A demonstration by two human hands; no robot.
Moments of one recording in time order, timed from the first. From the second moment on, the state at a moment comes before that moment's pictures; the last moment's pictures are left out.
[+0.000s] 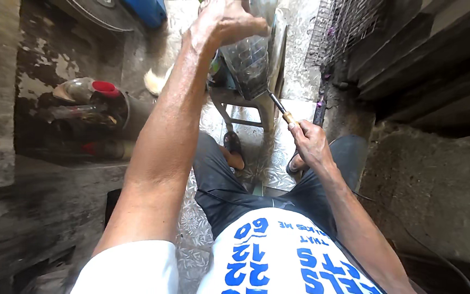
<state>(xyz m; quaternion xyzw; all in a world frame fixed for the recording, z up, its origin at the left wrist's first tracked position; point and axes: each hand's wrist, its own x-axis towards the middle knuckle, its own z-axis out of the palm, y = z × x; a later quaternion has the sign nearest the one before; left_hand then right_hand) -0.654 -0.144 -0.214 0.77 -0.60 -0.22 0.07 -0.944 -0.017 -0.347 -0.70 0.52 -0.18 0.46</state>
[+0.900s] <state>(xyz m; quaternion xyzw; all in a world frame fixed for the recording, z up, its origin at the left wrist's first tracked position) -0.618 -0.080 -0.215 0.55 -0.83 -0.02 0.04 -0.959 -0.028 -0.355 -0.66 0.55 -0.19 0.47</state>
